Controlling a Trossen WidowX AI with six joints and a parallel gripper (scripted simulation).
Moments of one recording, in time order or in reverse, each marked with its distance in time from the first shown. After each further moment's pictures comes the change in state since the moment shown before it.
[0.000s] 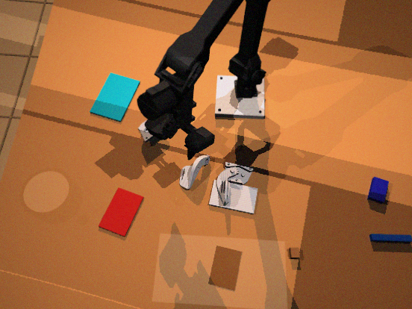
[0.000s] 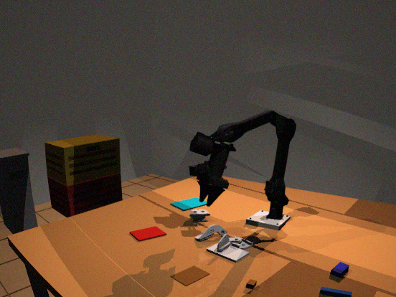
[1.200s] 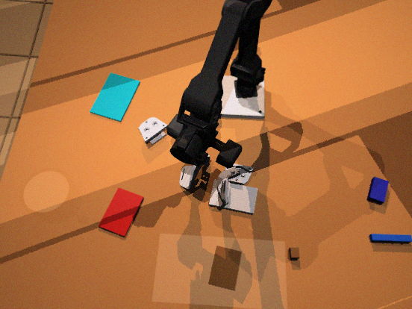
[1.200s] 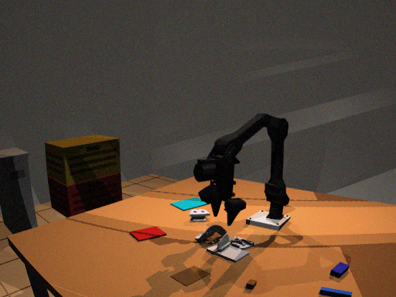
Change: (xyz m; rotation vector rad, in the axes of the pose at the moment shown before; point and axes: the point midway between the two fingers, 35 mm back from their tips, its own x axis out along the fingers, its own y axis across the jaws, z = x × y) arm 0.042 0.037 -0.060 -0.249 0.348 -0.139
